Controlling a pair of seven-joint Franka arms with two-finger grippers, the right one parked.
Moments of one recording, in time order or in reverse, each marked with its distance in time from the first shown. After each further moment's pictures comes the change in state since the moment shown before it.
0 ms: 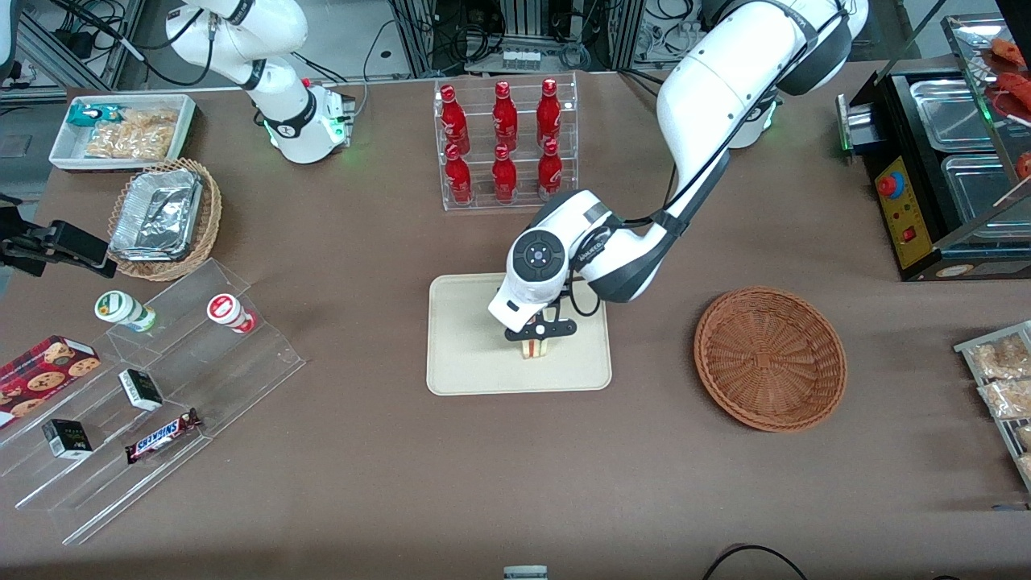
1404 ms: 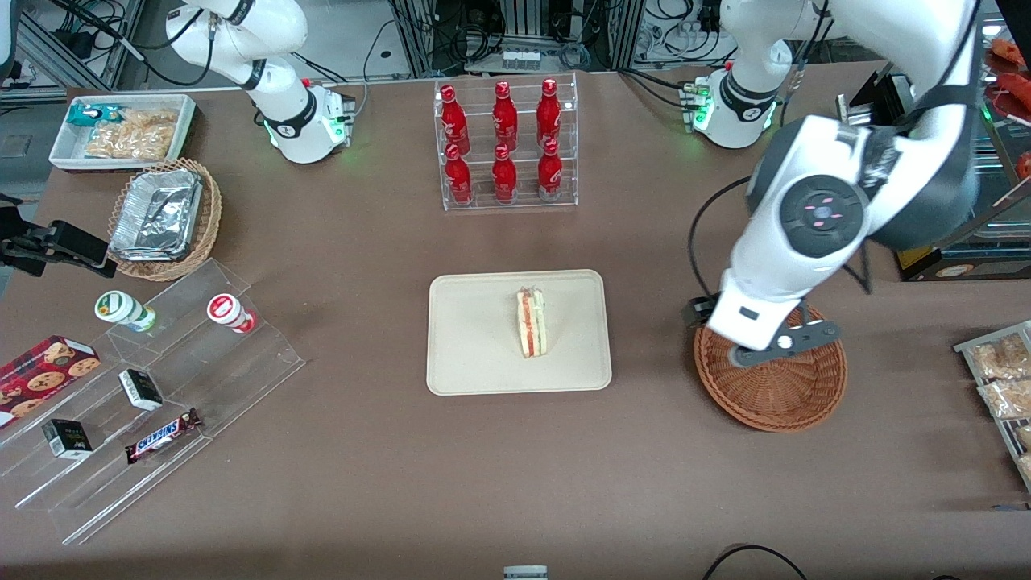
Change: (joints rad) arm 0.393 -0.445 0.065 -0.056 0.044 -0.384 0.276
